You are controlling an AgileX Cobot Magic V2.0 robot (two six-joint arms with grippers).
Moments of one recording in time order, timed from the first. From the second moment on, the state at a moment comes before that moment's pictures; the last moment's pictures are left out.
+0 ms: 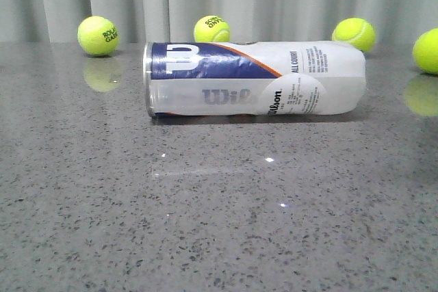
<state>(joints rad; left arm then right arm) -0.02 -0.01 0.00 0.03 0.14 0.03 0.34 0.98 -1.01 0.19 0.94 -0.02</state>
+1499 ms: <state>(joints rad) -0.02 0.67 -0.58 -0.02 0.71 0.03 0.34 0.19 -0.25 0.19 0.26 -0.02</state>
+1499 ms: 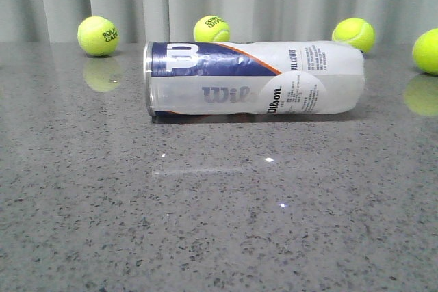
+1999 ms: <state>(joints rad) -0.07 1.13 -0.80 -0.75 0.77 0.34 0.34 0.19 -0.25 0.19 0.26 -0.02</state>
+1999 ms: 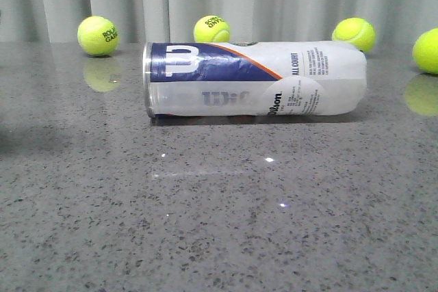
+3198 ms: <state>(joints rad) -0.34 1.92 -1.13 -1.78 1.17 0.87 0.34 0.19 -0.25 0.19 0.26 -0.02</state>
